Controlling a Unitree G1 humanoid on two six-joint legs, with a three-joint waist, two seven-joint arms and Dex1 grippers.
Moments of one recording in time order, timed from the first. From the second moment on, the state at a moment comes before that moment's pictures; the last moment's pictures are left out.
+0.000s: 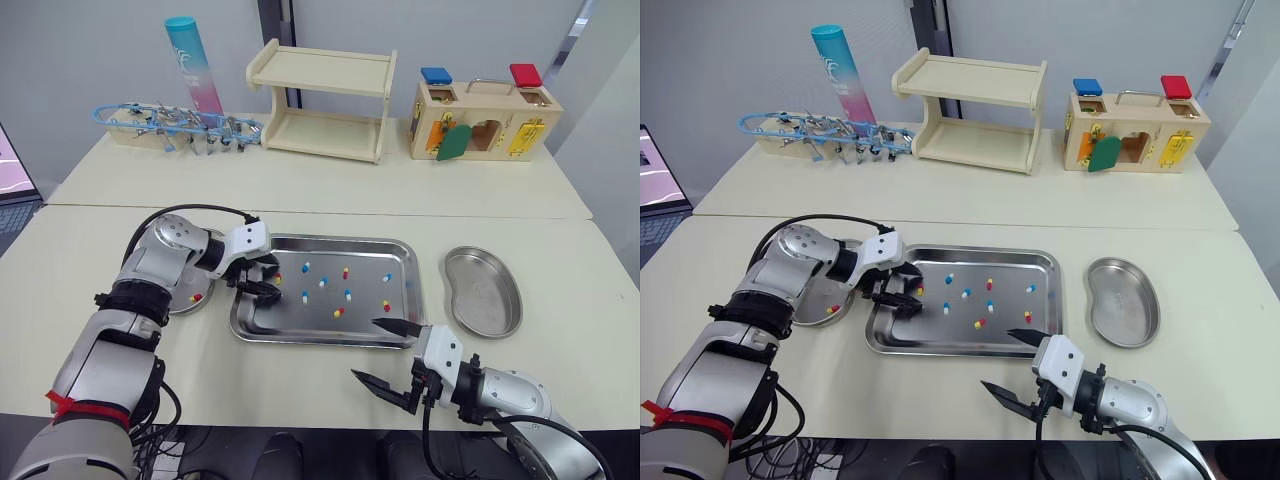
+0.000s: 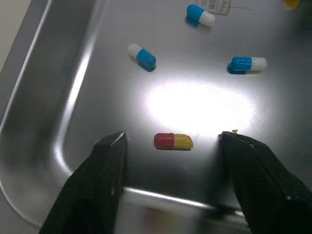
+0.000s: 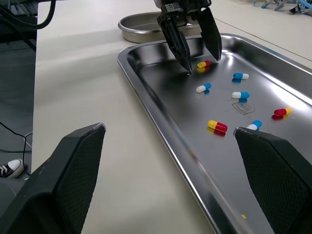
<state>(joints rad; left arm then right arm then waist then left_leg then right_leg) -0.89 0.68 -0.31 0.80 0.05 -0.06 -1.40 0.14 -0.51 0.27 -0.55 0.22 0.21 0.72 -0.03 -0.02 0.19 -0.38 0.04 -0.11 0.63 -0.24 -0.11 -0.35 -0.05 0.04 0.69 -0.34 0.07</state>
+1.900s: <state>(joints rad) -0.26 0.84 0.15 -0.05 -0.33 0.42 -1.28 0.10 -0.53 0.27 -0.54 0.22 0.20 0.73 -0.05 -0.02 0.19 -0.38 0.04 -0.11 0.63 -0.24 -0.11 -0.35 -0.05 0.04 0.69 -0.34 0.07</state>
